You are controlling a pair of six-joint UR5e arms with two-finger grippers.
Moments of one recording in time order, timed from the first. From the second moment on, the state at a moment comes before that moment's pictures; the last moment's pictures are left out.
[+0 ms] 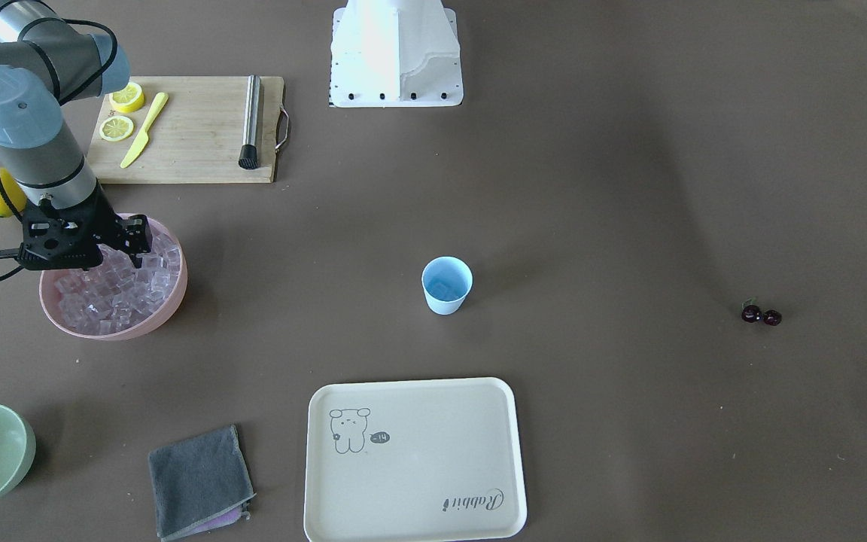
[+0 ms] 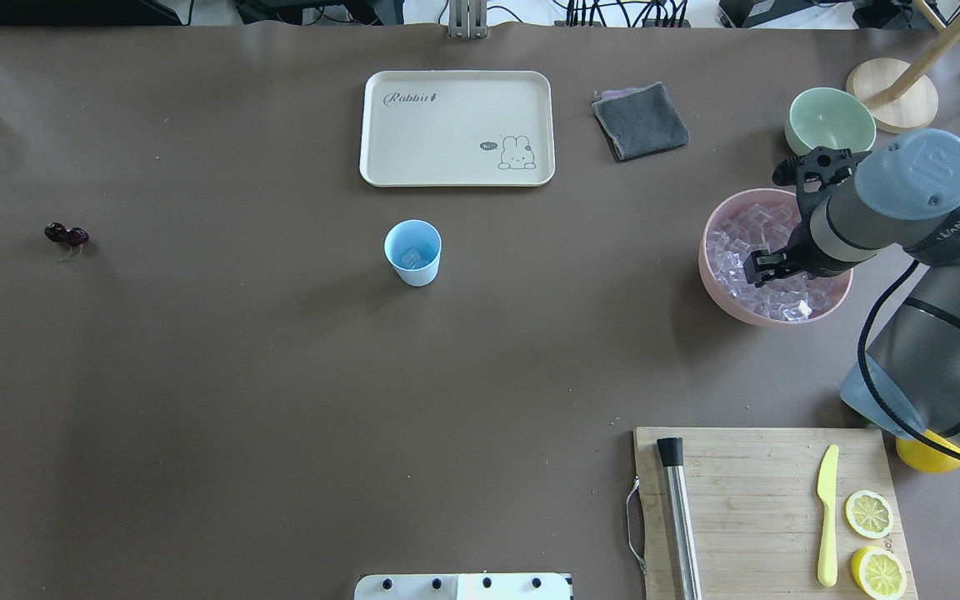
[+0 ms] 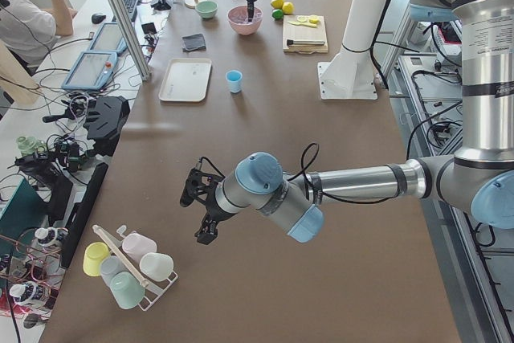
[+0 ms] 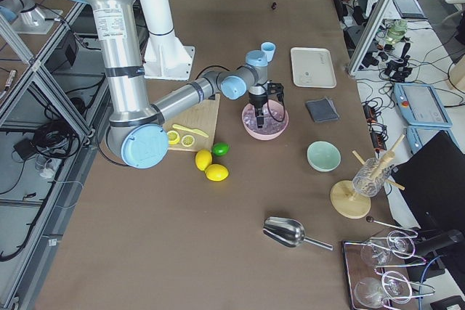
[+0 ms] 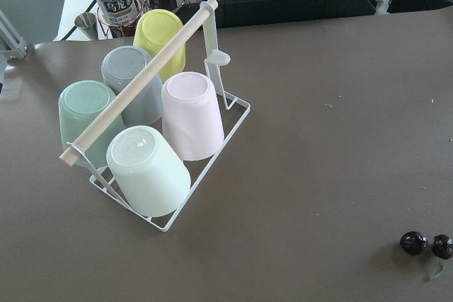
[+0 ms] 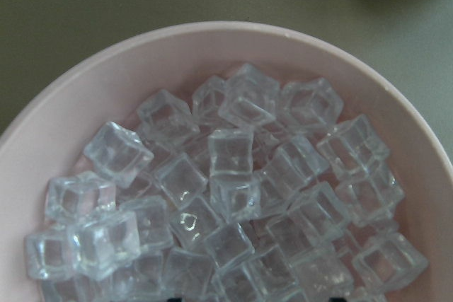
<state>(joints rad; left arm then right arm) -1.65 -1.44 -1.59 -2.36 -2.32 -0.31 0.81 -1.40 1.83 -1.44 1.93 0.81</state>
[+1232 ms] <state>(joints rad) -1.65 -1.44 -1.59 -2.36 -2.31 -0.31 0.76 -1.40 1.80 -1.45 1.85 0.81</state>
